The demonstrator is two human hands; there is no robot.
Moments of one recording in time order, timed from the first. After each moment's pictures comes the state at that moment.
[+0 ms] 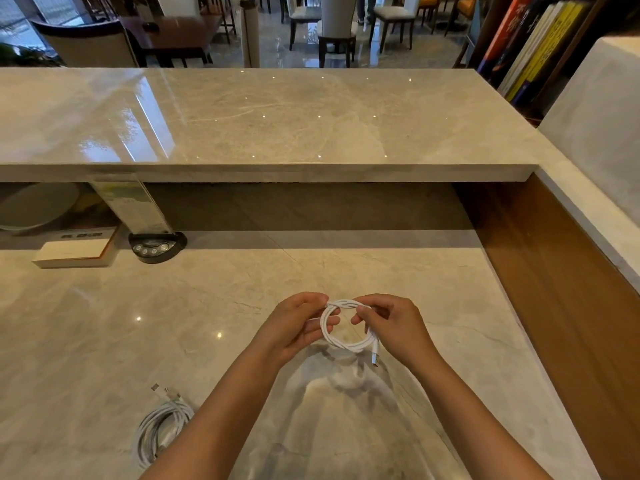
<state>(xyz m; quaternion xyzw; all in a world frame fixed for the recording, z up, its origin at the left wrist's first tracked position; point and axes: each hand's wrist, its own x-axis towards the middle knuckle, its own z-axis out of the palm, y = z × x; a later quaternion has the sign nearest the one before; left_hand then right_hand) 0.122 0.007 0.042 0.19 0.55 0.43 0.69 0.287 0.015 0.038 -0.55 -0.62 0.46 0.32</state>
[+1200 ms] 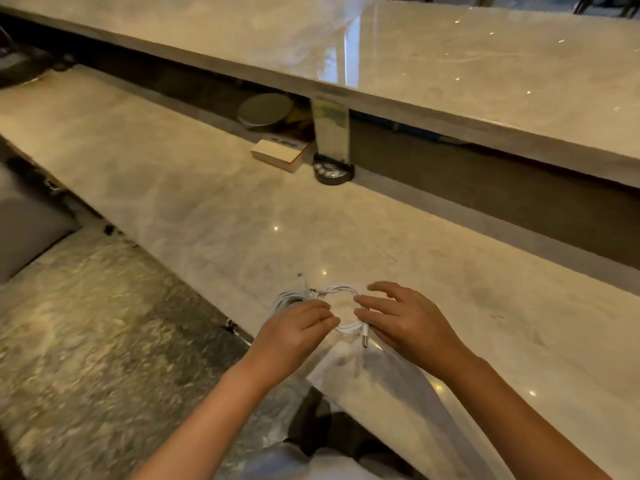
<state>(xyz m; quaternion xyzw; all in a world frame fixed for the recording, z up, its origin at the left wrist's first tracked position) 0.015 -0.177 -0.014 0.72 0.65 0.23 -0.11 0.183 -0.012 -0.015 -0.03 -0.97 0.11 0.21</state>
